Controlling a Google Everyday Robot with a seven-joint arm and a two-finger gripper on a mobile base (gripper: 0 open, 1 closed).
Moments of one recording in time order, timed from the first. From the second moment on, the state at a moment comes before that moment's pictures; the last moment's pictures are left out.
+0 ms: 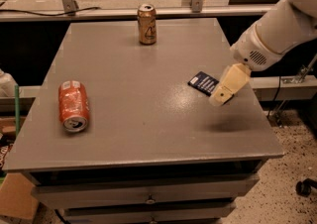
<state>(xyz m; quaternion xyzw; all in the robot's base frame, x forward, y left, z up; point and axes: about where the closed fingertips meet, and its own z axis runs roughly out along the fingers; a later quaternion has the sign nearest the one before) 0.540 -0.170 0.878 -0.51 0.82 0.08 0.23</state>
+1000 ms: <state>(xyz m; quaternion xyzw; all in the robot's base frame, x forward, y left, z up) 0.543 -0.168 0.839 -0.55 0.78 0.11 0.28</state>
